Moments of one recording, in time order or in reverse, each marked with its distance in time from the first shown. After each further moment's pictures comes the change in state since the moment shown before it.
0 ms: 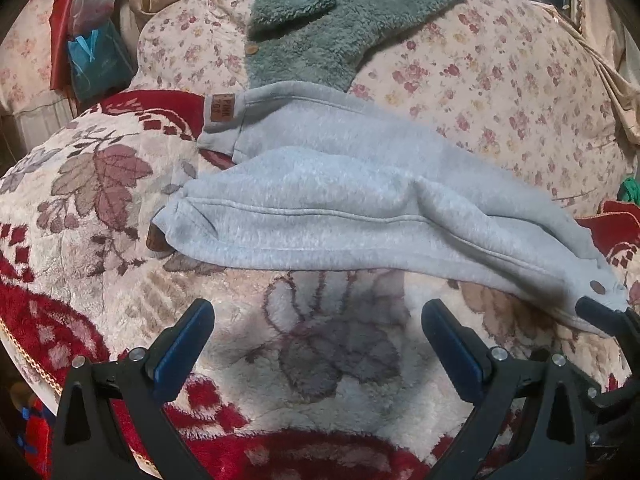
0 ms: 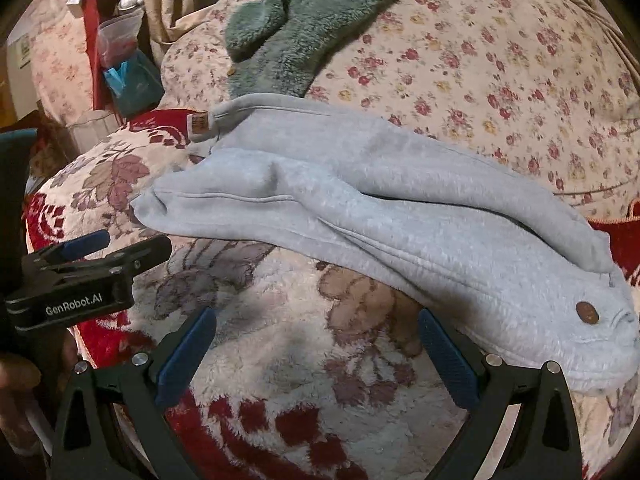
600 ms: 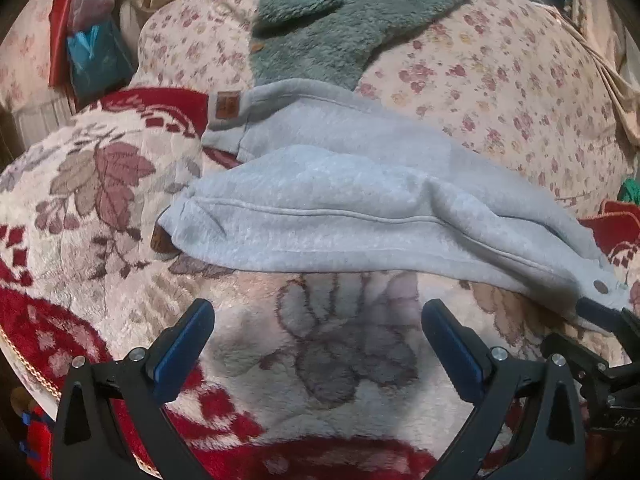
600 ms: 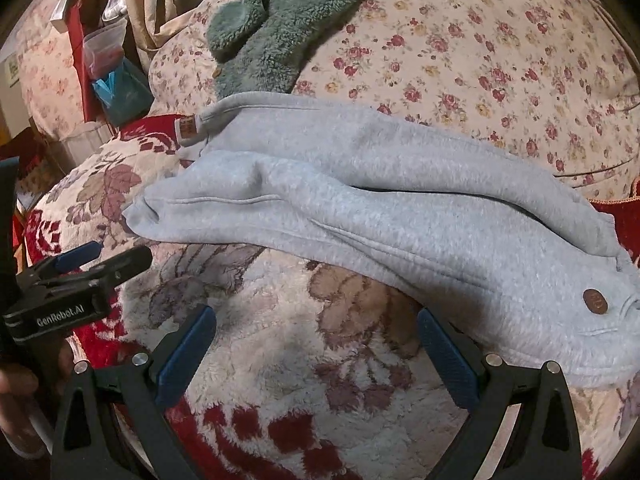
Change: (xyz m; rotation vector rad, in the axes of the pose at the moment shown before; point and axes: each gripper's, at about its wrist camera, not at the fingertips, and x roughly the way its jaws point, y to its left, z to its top) left arm 0.008 0.023 0.004 -0.019 0.013 -0.017; right arm 0.012 -0.015 0.002 0.066 0.038 0.022
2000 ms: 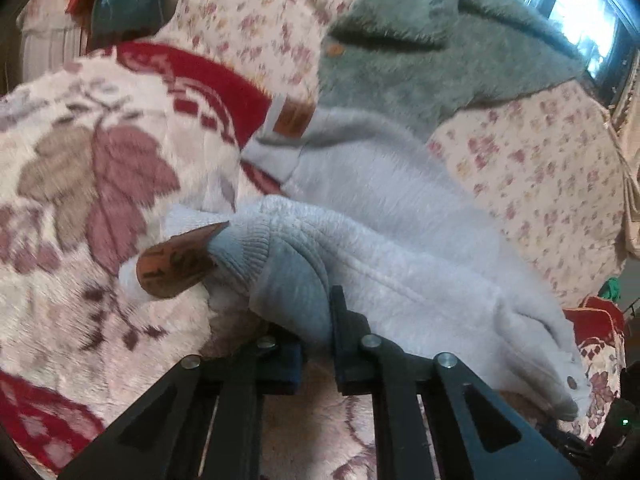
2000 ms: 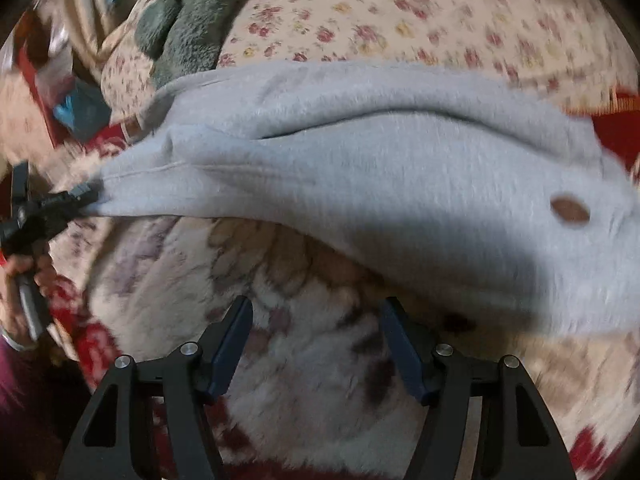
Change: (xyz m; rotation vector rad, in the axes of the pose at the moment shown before) left arm 0.041 0.102 0.074 -0.242 -0.009 -0.141; right arm 0.000 -0.101 -0.040 0.244 0.127 0.040
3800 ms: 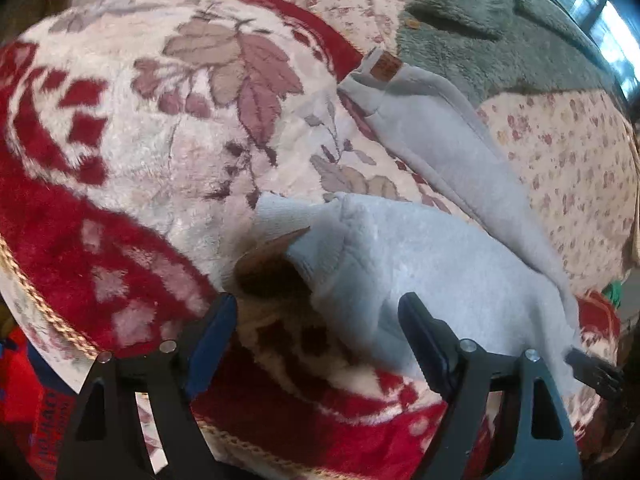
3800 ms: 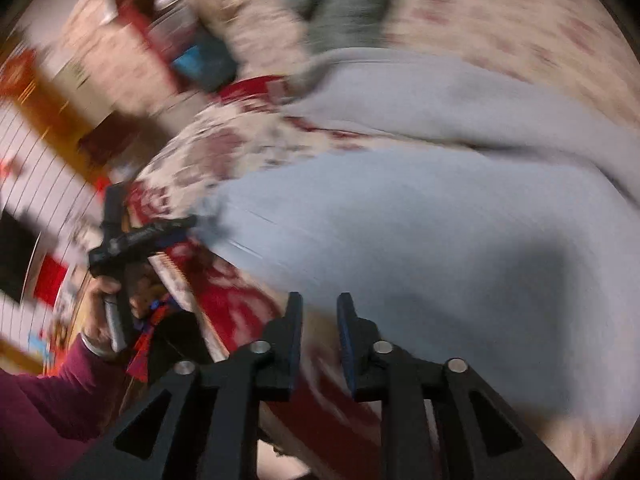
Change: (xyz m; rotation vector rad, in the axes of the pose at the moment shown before) left arm -0.055 0.083 -0.062 -0.159 0.158 0.072; right arm 0.010 0.147 0.037 -0.391 0.146 0.399
